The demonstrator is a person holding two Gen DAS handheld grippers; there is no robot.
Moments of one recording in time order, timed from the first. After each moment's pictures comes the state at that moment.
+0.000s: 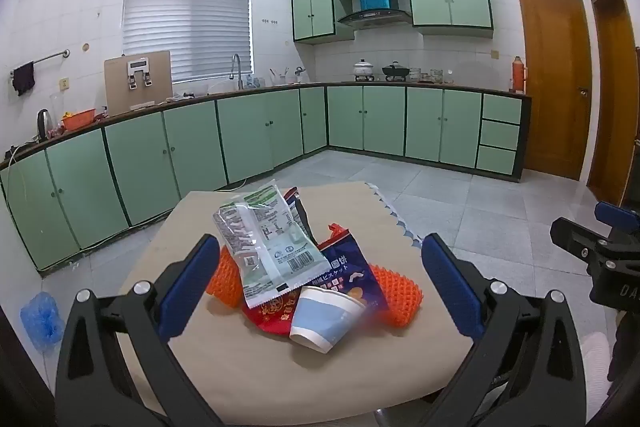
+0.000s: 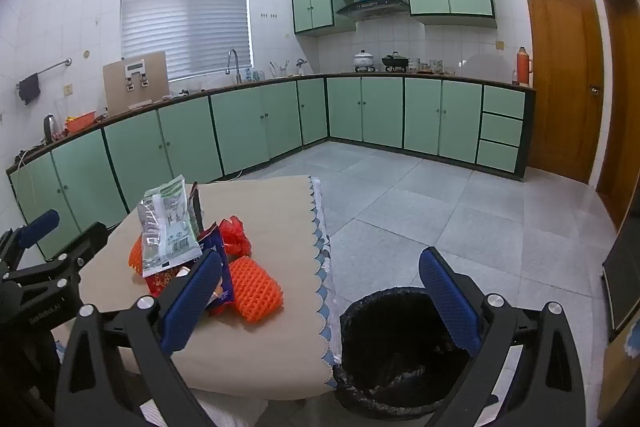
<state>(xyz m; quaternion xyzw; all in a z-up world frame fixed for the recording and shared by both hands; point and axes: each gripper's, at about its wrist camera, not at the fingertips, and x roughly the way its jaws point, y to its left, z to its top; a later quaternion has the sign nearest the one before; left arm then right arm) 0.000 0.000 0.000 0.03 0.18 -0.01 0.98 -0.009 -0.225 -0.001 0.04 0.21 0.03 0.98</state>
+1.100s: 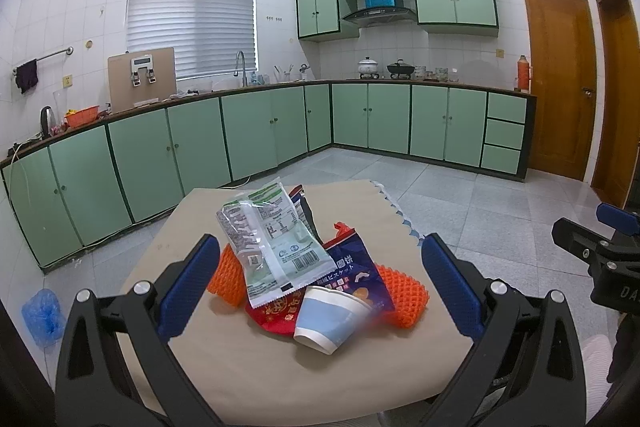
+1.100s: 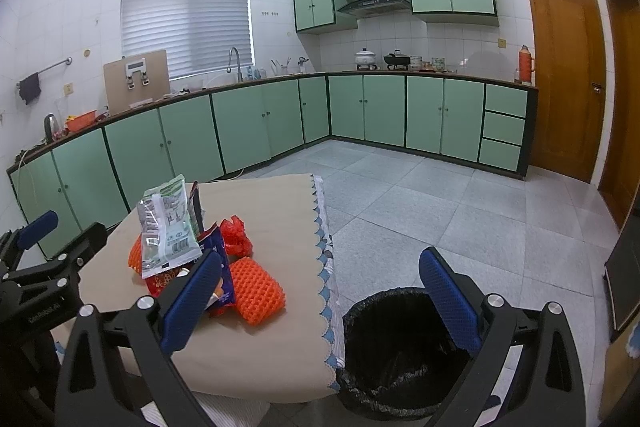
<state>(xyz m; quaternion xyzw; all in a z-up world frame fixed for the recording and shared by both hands) 0.007 0.004 -0.005 0.03 0.18 0.00 0.98 -0.003 -0.221 0.001 0.04 0.22 0.03 0.98</state>
